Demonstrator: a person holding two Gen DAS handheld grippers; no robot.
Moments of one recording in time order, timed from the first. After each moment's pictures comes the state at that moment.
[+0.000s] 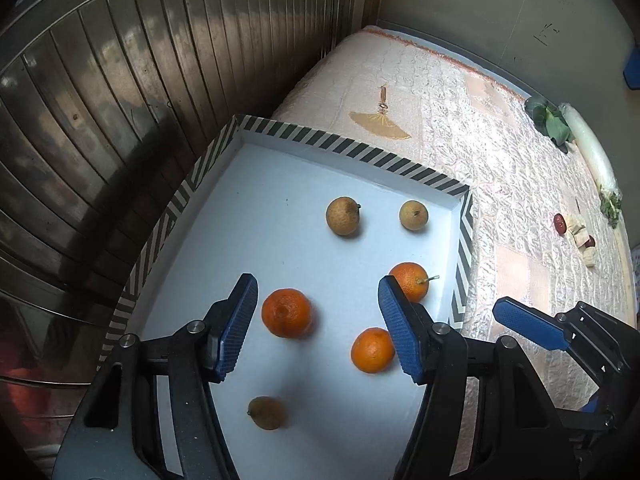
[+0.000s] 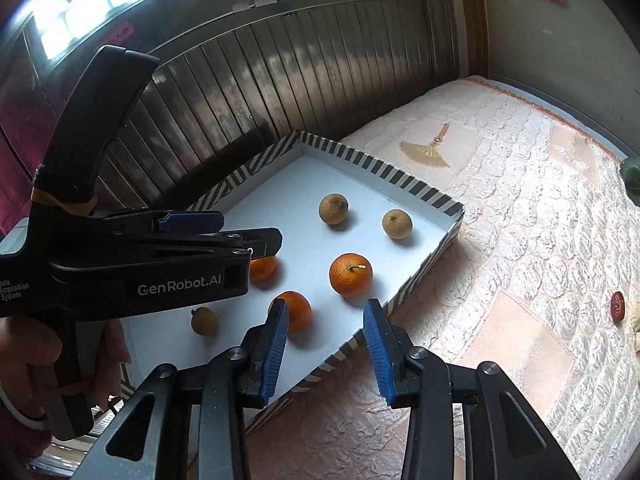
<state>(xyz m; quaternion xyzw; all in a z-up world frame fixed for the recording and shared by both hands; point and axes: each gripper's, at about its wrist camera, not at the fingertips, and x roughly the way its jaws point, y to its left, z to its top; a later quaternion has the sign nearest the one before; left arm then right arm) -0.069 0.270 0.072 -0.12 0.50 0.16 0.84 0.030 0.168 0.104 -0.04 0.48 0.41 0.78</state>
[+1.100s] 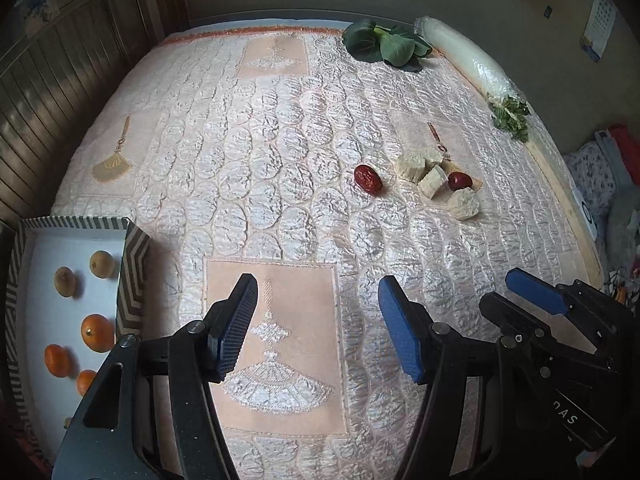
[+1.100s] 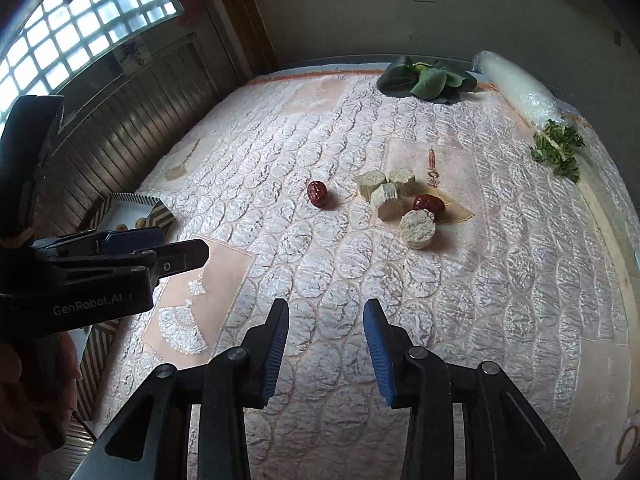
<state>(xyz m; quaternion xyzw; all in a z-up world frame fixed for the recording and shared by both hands) 0.035 0.053 0.058 -0.03 0.53 -0.01 0.85 0.056 -0.077 0.087 0.05 0.52 0.18 0.83</state>
